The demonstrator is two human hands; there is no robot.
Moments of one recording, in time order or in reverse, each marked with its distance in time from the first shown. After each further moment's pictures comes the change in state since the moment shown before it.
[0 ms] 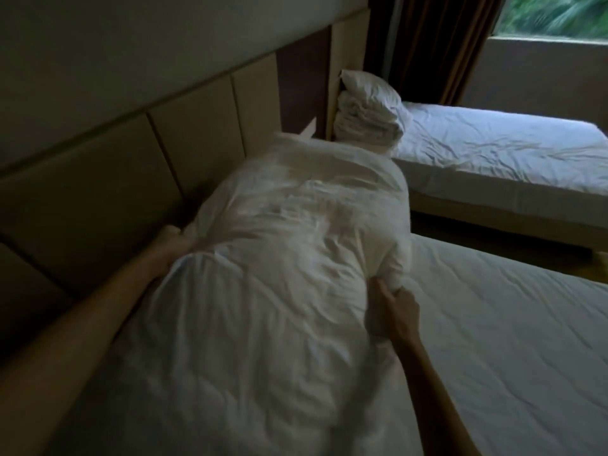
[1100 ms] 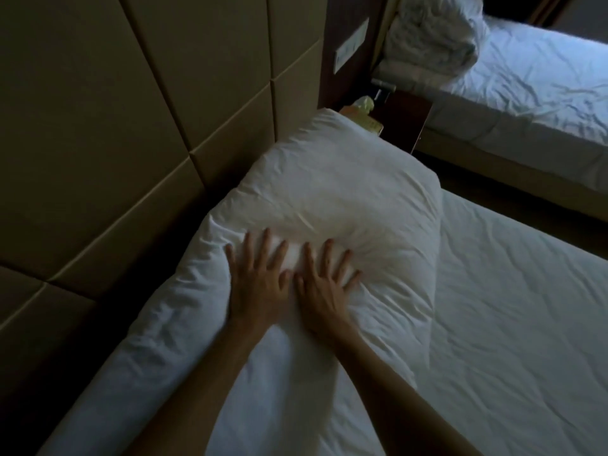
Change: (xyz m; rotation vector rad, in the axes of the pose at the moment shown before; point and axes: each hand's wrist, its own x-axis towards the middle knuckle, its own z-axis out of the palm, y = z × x) left_hand -0.021 -0.094 0.202 0.857 0.146 0.455; right_hand 0.038 0.061 0.232 -0.795 -0.443 -0.503
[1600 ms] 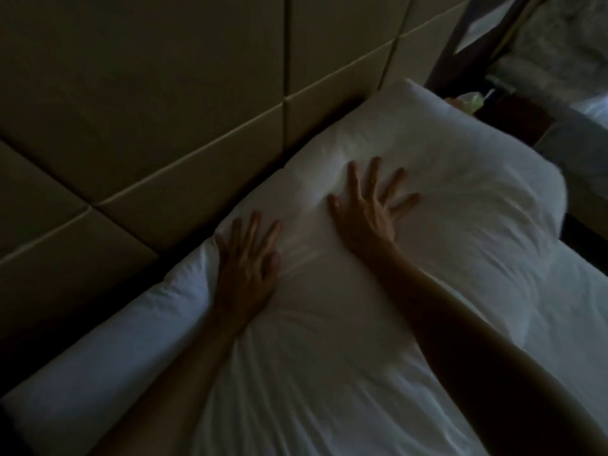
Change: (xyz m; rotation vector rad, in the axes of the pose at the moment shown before) left_hand -0.018 -0.111 0.085 -0.255 0.029 -0.289; right_hand 0.158 -0.066 0.020 -0.251 0.136 -0.240
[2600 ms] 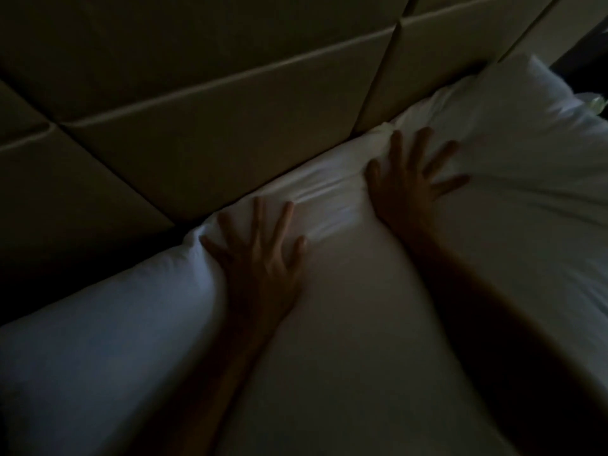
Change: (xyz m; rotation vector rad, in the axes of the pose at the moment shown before) left_hand 0.000 -0.007 0.053 0.114 0.046 -0.480; right_hand 0.086 -0.033 0.108 -0.148 0.078 -0.076
